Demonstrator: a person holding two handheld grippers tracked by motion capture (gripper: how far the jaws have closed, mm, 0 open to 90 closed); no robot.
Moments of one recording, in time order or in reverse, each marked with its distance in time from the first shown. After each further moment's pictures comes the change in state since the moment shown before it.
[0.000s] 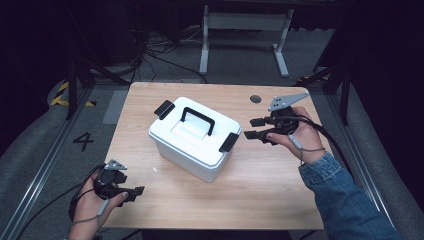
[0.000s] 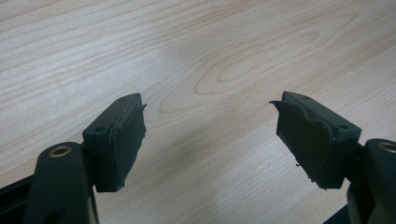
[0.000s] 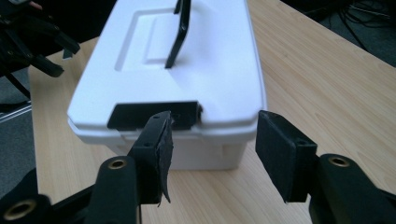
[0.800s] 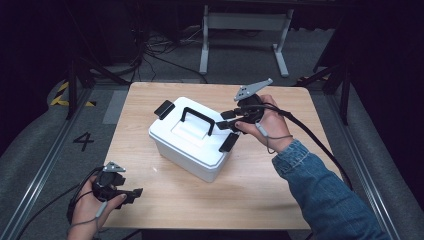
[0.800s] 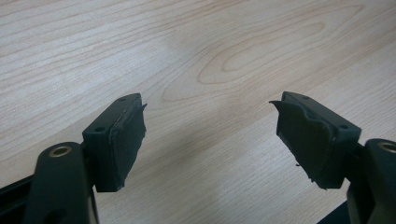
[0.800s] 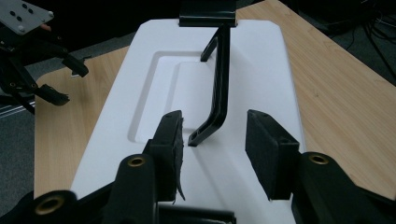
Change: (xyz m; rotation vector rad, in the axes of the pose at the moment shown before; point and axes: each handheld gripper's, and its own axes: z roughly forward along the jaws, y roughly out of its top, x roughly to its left) left arm 0.002 -0.005 0.001 0.014 -0.001 -0.007; right arm 0.016 0.056 0.055 0.025 0.051 -0.058
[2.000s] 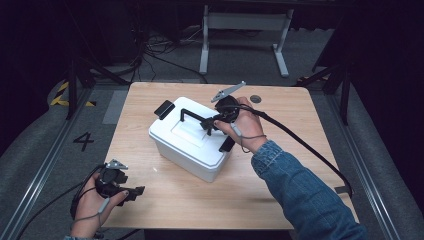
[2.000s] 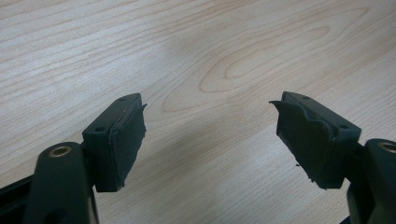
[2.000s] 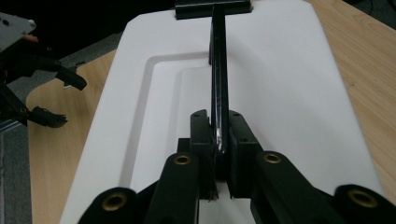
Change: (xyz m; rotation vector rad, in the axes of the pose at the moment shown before) left arm 0.004 0.006 0.008 0.007 -0.008 0.004; right arm 0.005 0.011 0.057 0.057 0.011 0.107
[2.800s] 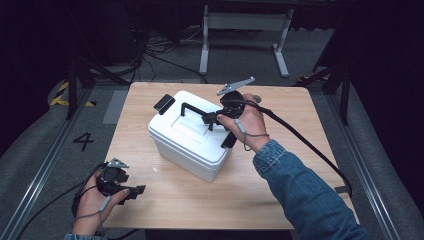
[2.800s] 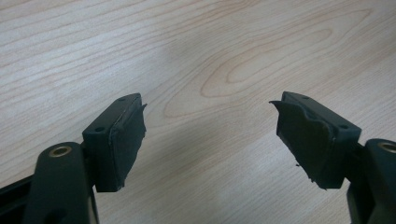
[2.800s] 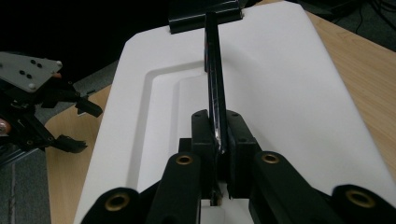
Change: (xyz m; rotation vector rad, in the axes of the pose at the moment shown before) left arm 0.001 0.005 0.005 0.007 -0.009 0.006; right arm 0.001 0.006 -0.022 -0.086 0.001 0.062
